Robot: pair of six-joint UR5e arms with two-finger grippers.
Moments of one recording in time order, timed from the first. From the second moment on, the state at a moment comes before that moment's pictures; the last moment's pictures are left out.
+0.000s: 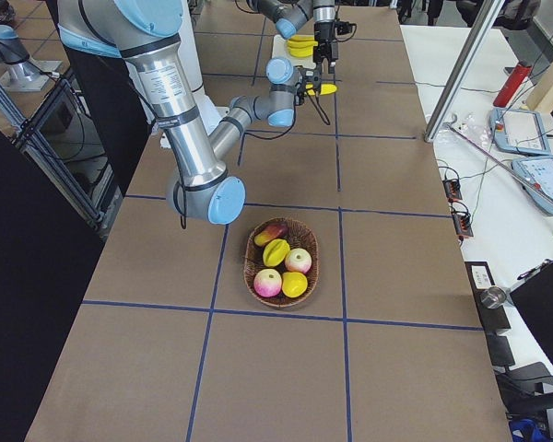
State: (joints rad) left arm -0.77 -2.30 -1.63 -2.12 -2.19 -1.83; right arm 0.55 -1.07 1.77 -0.73 1.83 1.53
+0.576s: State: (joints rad) left arm -0.72 -2.33 -1.58 -2.12 -2.14 -1.85; right arm 0.54 -1.06 1.79 -0.73 1.83 1.53
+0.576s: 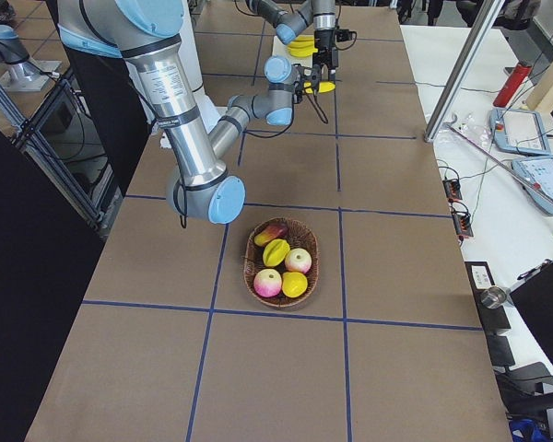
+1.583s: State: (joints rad) left arm -0.69 -2.33 -1.58 -2.12 -2.12 -1.85; right arm 0.54 -1.06 1.79 -0.73 1.82 1.53
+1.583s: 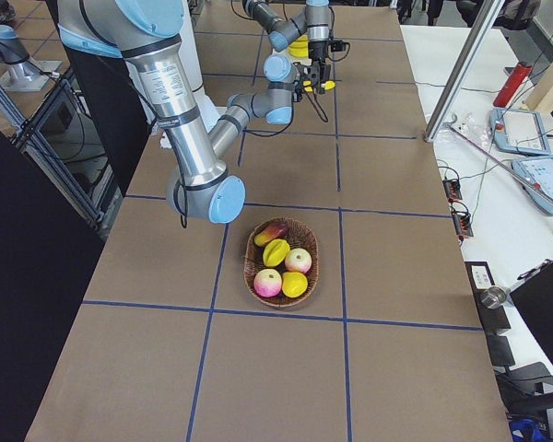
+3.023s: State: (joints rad) left arm -0.82 -2.17 -1.60 -2.12 -2.13 -1.84; right arm 0.66 -1.05 1.80 -0.94 1.94 1.52
